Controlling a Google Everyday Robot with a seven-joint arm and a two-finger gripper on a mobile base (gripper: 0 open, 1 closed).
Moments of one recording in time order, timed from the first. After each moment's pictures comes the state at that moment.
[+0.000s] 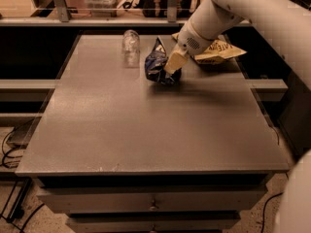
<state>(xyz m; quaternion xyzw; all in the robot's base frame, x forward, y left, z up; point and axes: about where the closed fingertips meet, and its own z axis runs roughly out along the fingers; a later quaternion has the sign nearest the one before) 0.672 -0.051 0.885 -0.55 0.78 0.10 0.27</state>
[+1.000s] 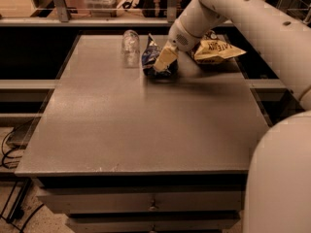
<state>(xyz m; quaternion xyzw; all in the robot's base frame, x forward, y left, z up) 0.711 -0.024 0.879 -0.55 0.78 0.11 0.28</state>
